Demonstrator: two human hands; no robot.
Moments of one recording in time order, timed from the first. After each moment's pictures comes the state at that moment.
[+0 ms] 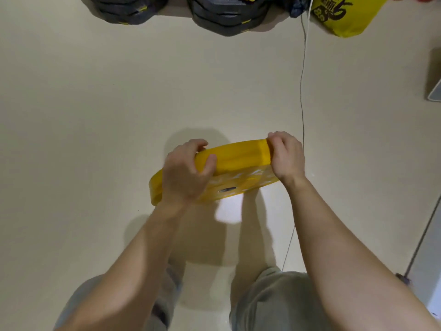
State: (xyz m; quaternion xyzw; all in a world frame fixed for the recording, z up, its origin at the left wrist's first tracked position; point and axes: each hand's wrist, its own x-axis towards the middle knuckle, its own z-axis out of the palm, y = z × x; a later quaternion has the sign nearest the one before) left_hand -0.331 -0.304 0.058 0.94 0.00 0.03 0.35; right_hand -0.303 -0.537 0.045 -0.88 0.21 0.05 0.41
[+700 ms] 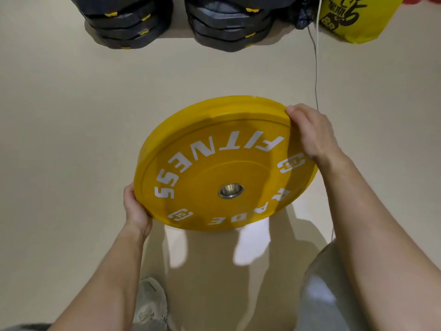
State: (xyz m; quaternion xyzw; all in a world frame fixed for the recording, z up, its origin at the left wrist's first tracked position) left_hand -0.303 -0.194 -0.107 0.58 0.39 -0.06 0.72; right_hand -0.220 -0.575 -0.025 -0.89 0.10 0.01 0.45
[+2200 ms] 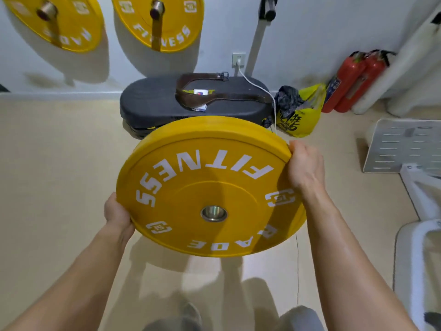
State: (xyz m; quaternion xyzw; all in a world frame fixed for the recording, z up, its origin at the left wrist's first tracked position) left_hand -0.187 -0.106 0.347 0.60 0.38 -0.02 0.71; right_hand -0.208 -0.476 0.459 -0.84 0.30 -0.10 0.44
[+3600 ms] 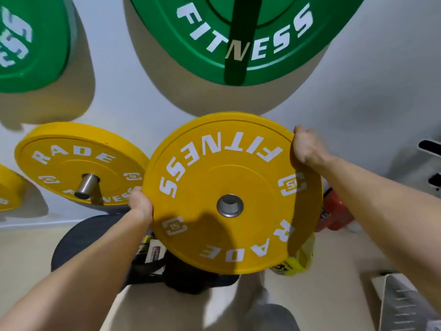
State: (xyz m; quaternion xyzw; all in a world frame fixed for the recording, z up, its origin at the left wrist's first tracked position) left_hand 0.569 -0.461 0.470 0.59 0.39 -0.06 0.70; right_hand 0.542 -0.856 0.597 -0.91 0.30 -0.02 0.29
